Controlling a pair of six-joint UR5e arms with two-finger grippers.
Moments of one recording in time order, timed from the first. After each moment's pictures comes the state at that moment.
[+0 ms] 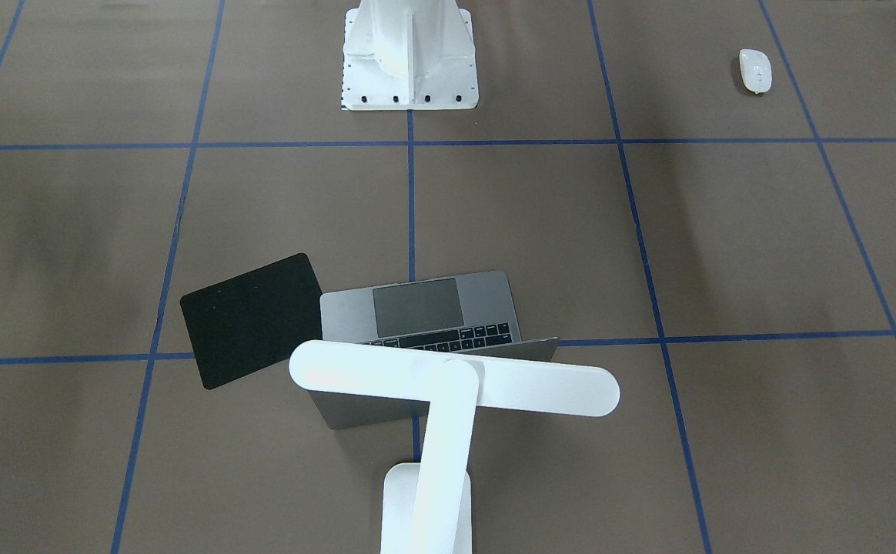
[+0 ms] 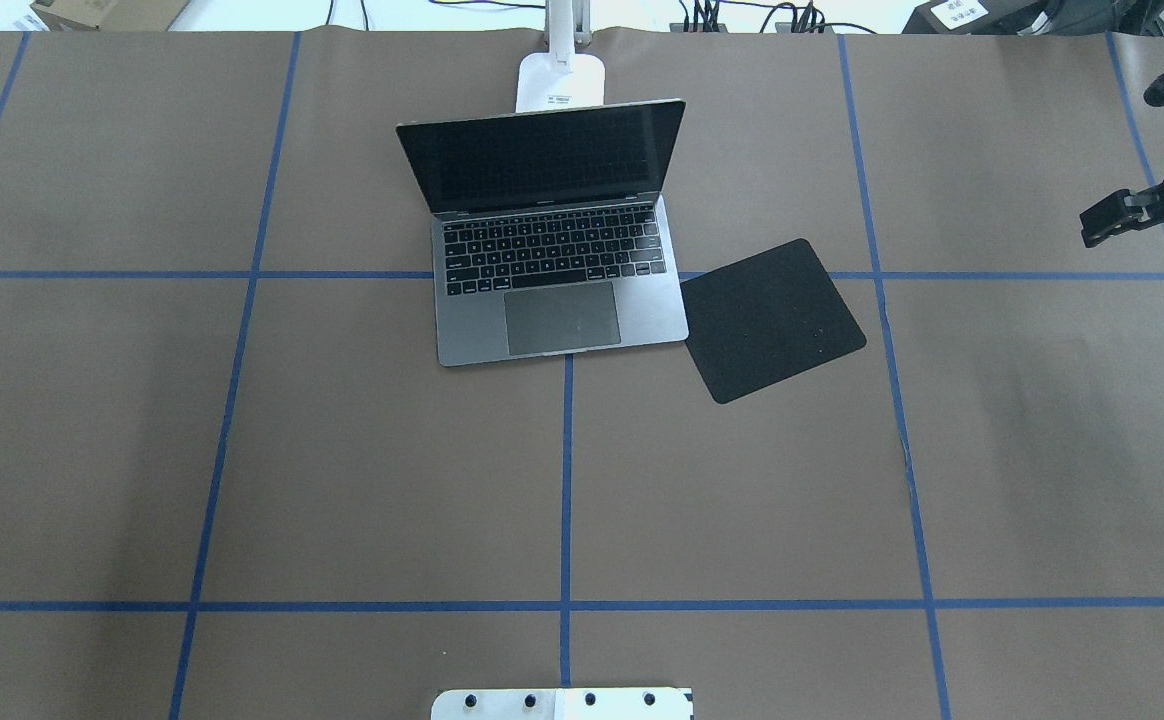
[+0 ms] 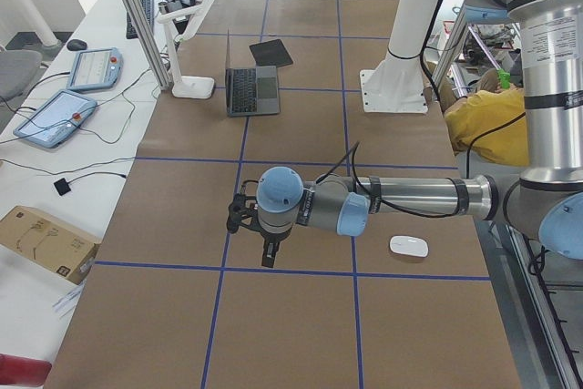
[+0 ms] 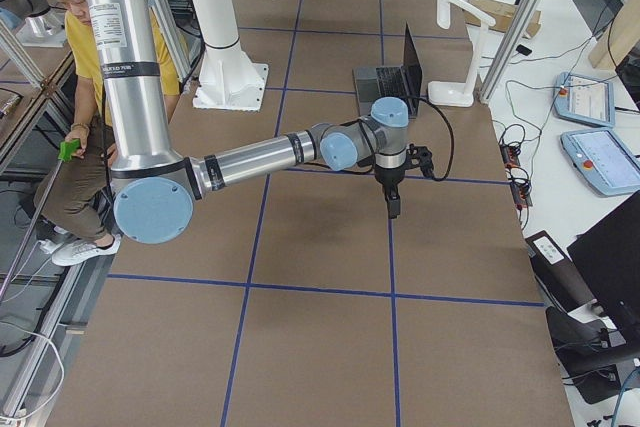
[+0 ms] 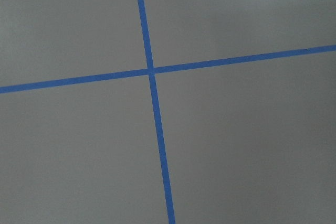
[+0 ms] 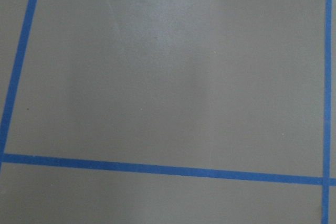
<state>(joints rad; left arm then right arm) -1.52 -1.34 -1.75 -1.90 -2.44 -0.10 1.18 -1.45 1.72 -1.41 2.08 0.44</state>
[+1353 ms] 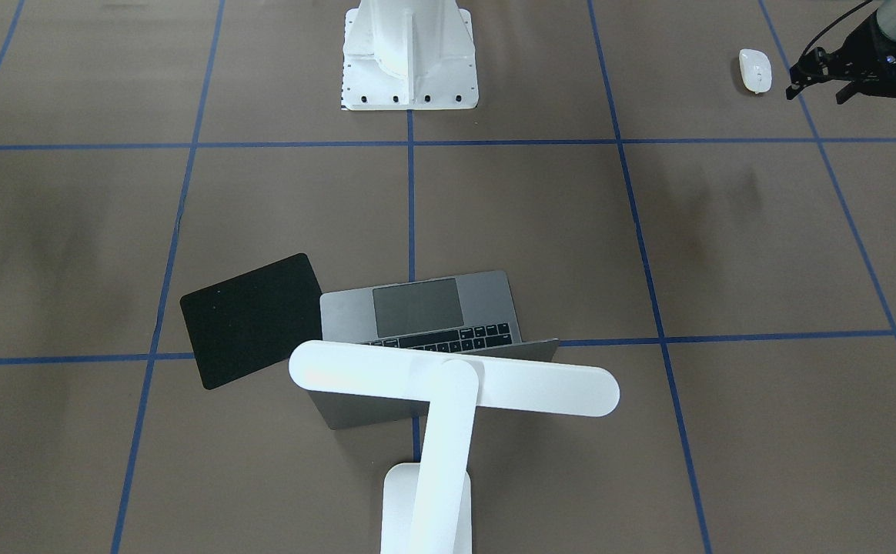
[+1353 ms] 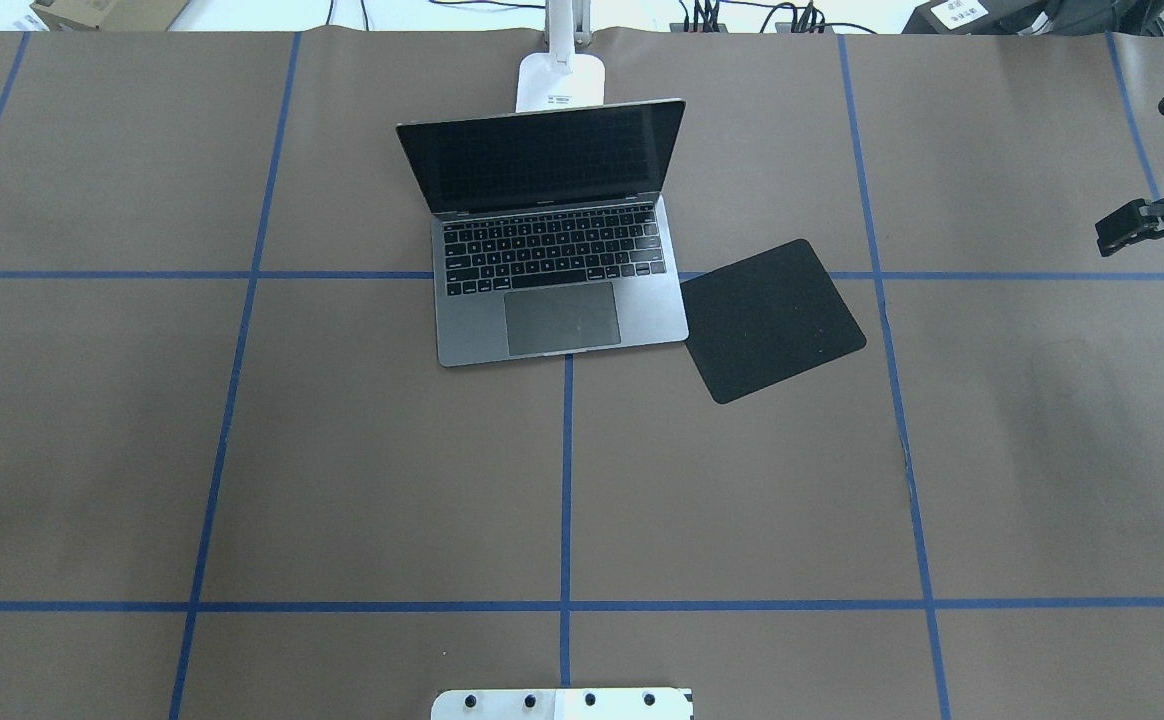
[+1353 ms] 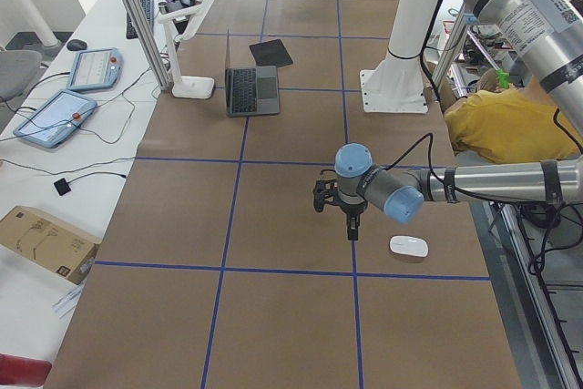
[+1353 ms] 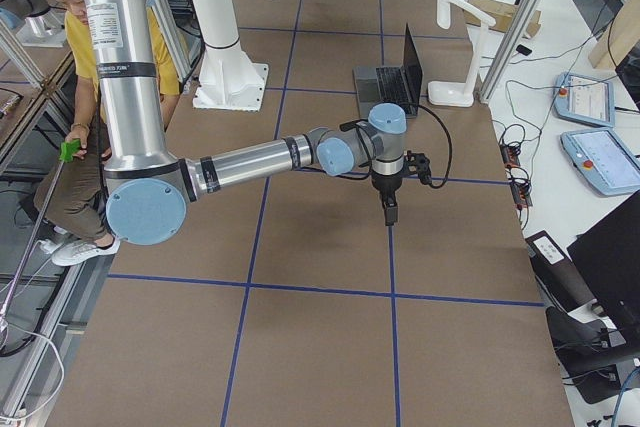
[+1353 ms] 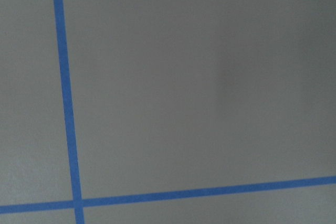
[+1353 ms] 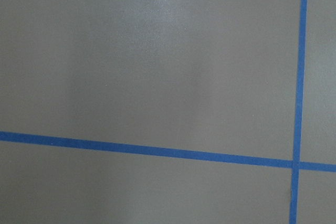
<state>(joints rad) -0.90 -0.92 -2.01 -2.19 -2.29 -0.65 1.18 -1.47 1.71 -1.41 2.07 0.42</state>
